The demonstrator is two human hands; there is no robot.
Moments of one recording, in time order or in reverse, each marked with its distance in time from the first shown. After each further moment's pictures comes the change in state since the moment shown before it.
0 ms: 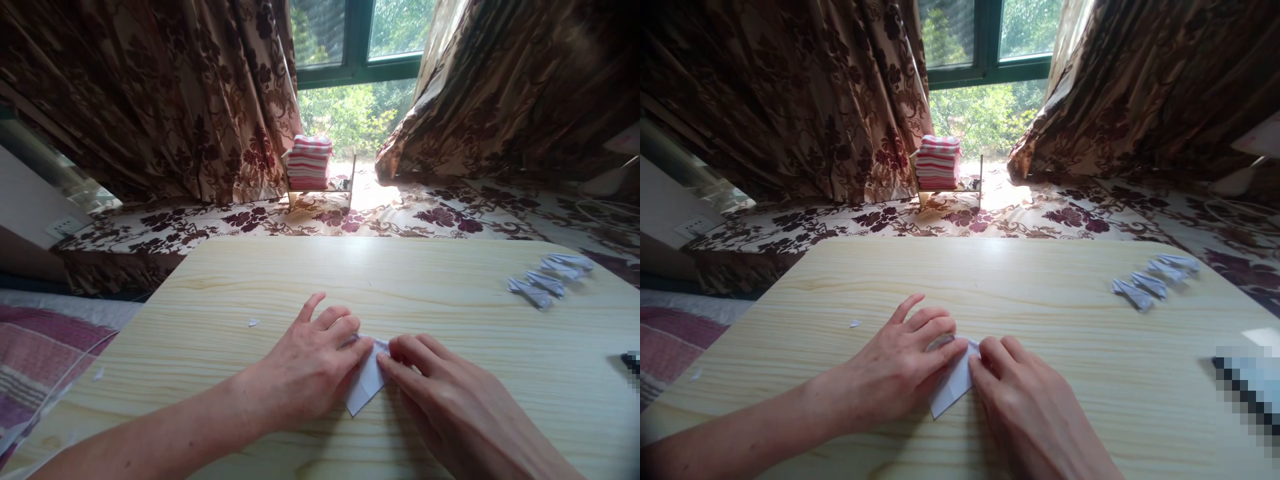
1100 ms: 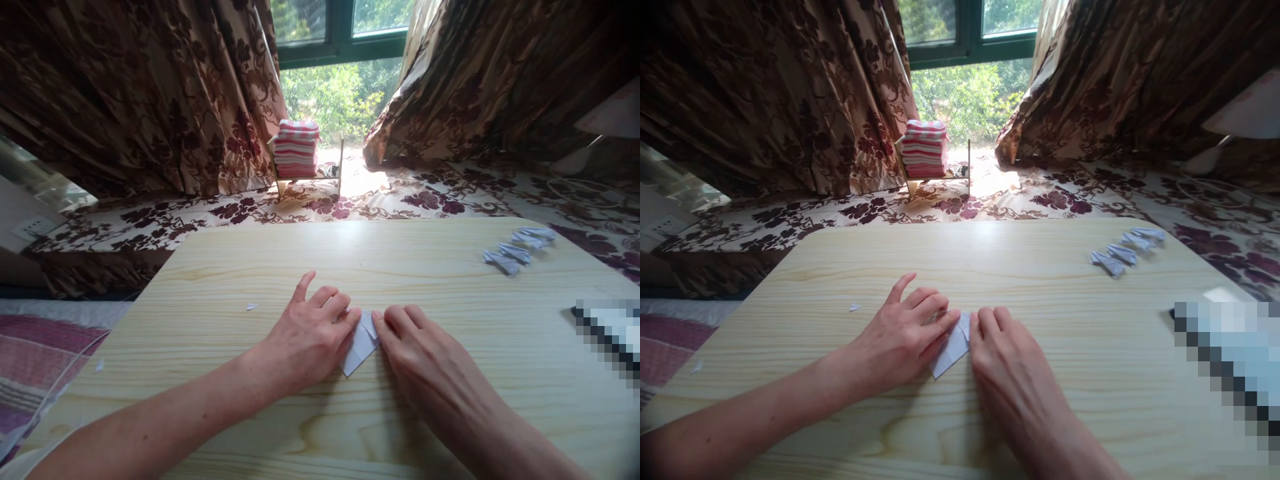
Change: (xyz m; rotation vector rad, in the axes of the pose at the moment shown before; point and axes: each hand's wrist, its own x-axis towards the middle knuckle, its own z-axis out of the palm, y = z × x) left_hand 0.001 0.005 0.005 0.085 0.030 0.004; right_hand 0.006 -0.028 0.001 -0.391 0.012 0.099
